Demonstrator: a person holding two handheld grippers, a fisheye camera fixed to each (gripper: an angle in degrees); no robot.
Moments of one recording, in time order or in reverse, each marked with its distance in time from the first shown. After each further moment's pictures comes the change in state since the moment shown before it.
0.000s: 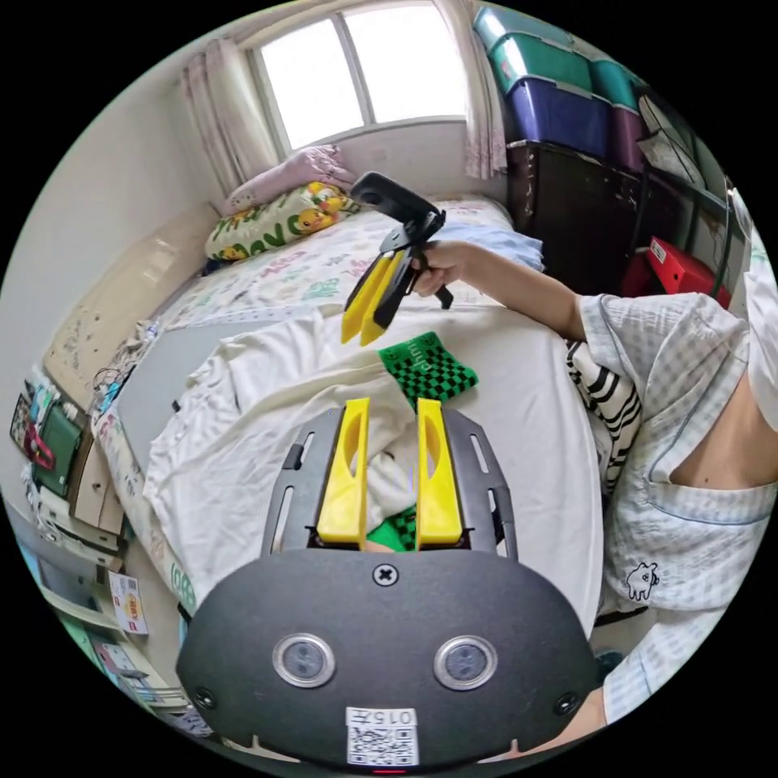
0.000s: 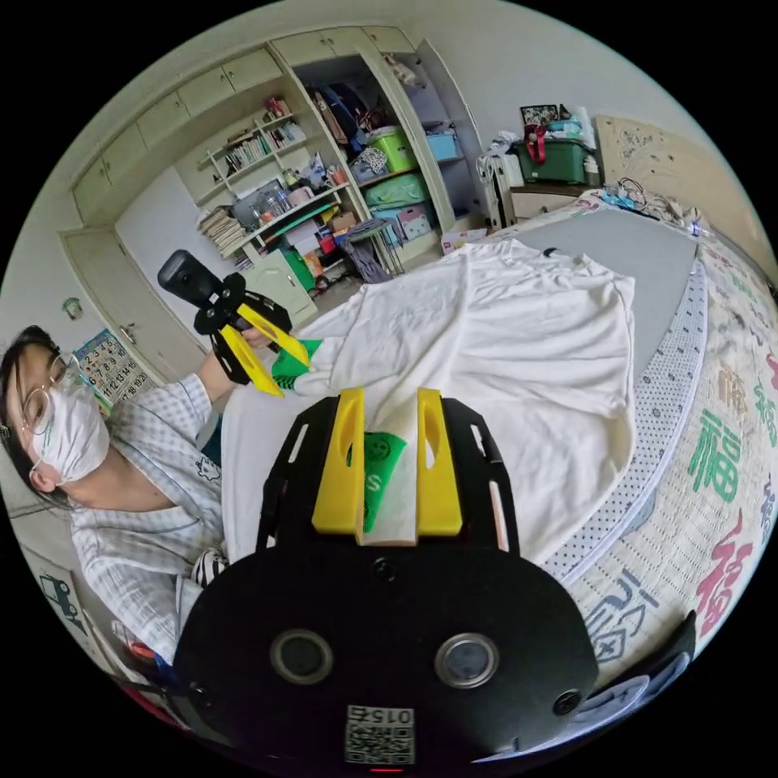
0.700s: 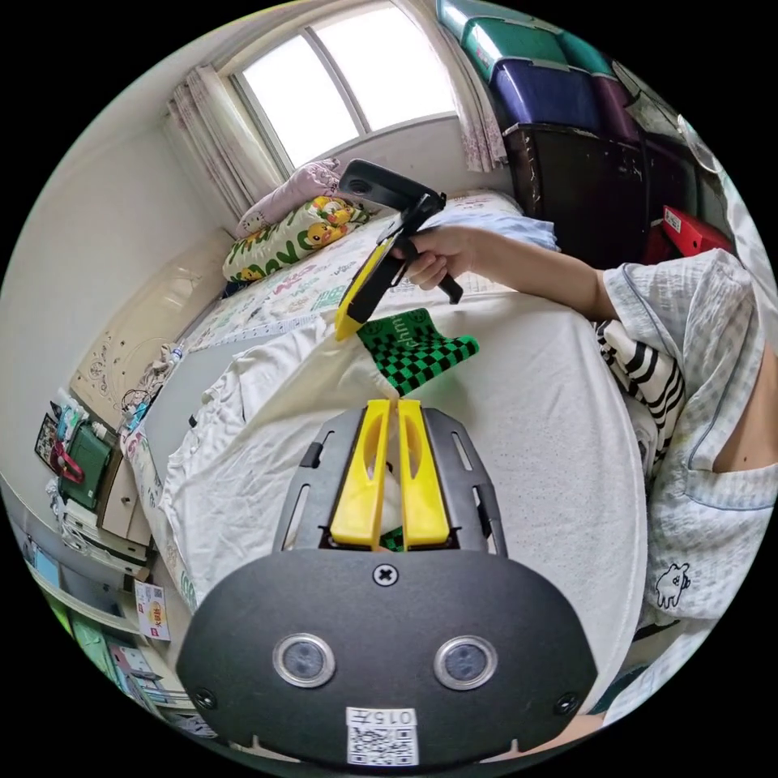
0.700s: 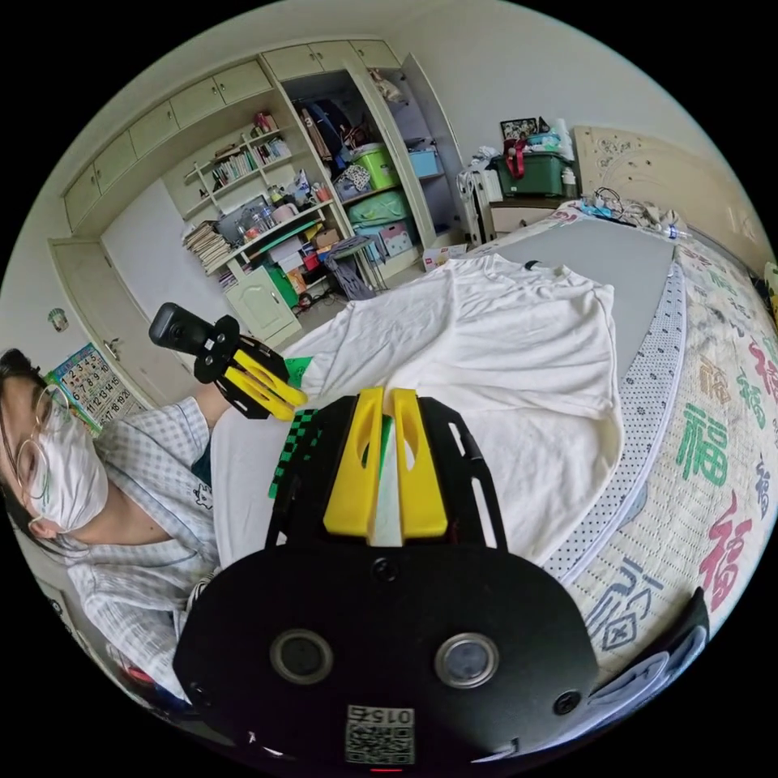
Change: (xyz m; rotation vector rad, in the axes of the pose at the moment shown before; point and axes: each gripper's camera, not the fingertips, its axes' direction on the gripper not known) left arm 0.127 -0.007 0.041 0.058 -0.152 0.042; right arm -0.005 0.024 -0.022 0.096 0.091 0.025
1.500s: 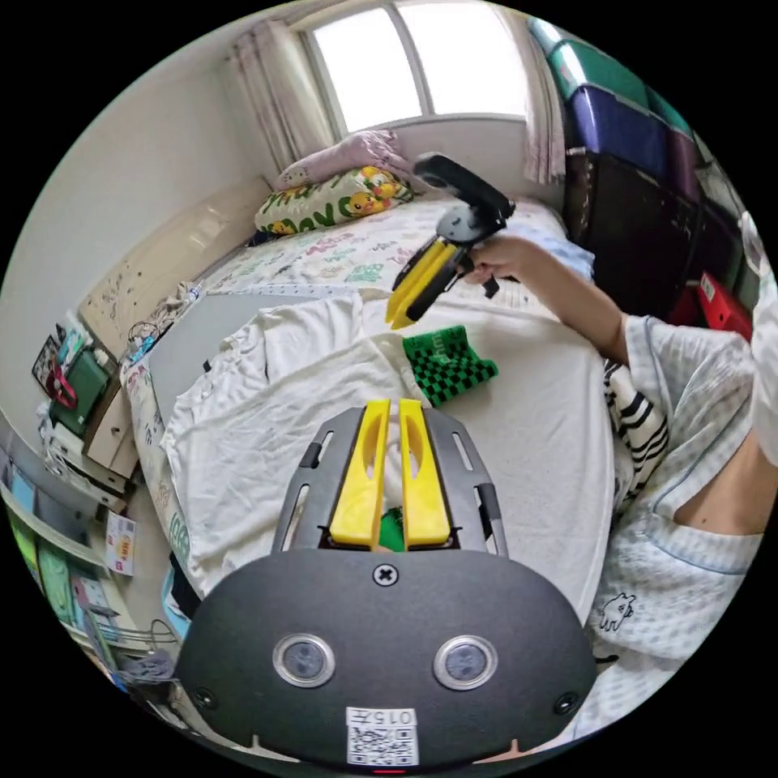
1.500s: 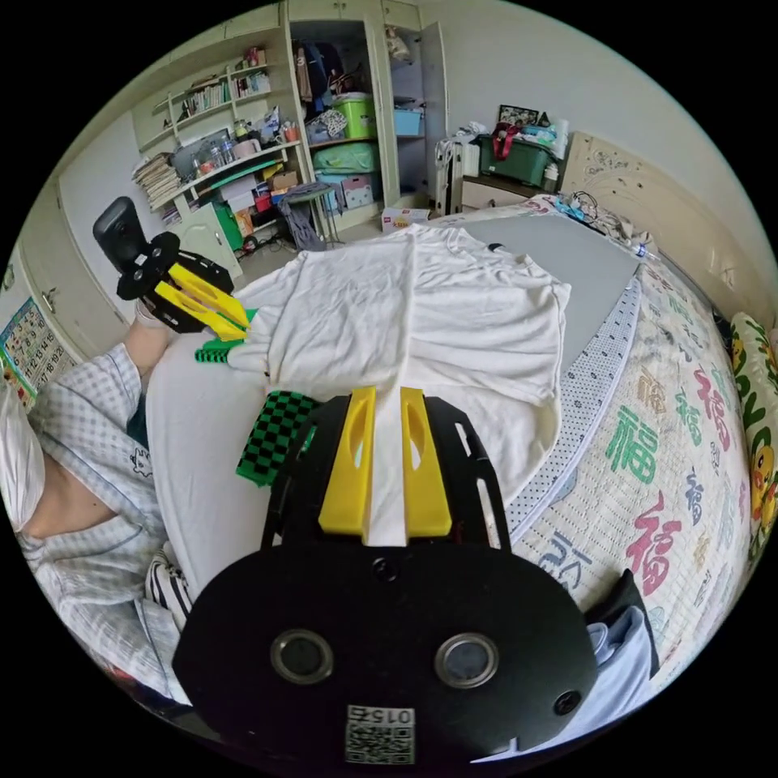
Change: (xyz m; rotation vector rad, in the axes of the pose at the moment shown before) left arm 0.009 0.139 -0.029 -0.071 0.027 -0.249; right arm -0.039 -0.012 0.036 -0.138 0.241 -0.046
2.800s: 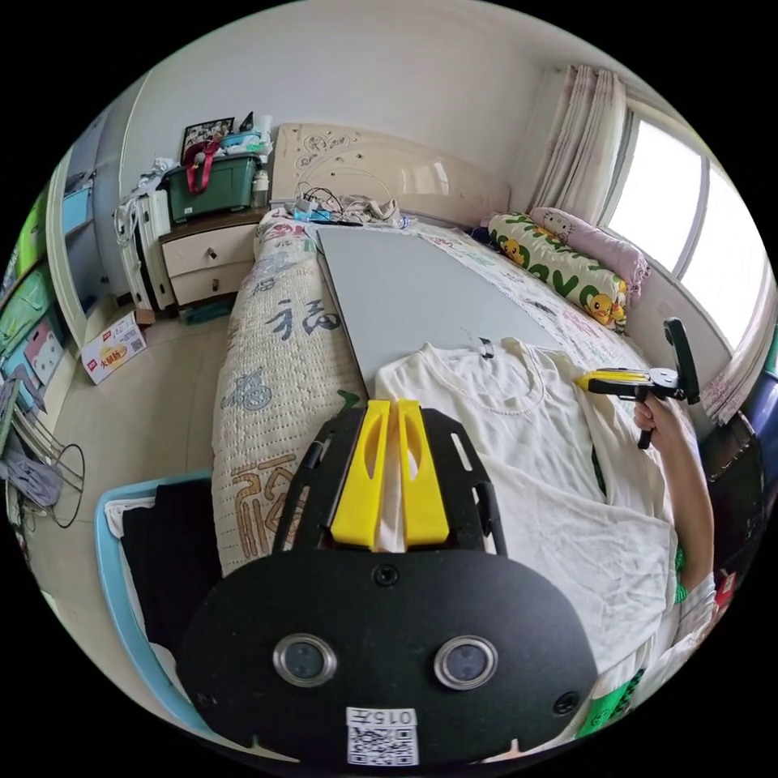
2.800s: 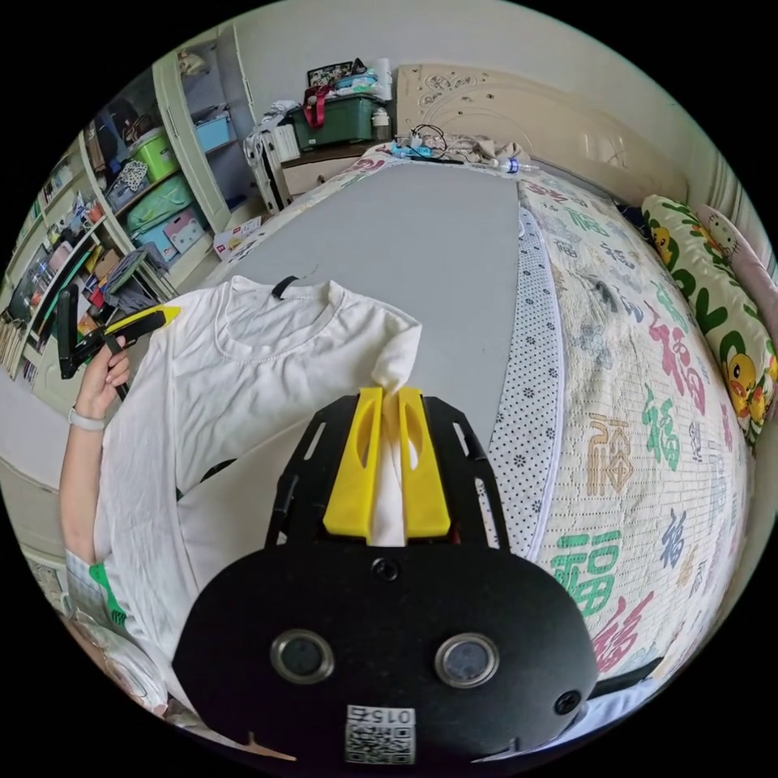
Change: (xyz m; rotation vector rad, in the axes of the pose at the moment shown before) left arm -0.488 0.289 0.152 0.084 -0.153 -0.719; right arm 0.134 -0.188 0.186 -0.099 0.317 0.418
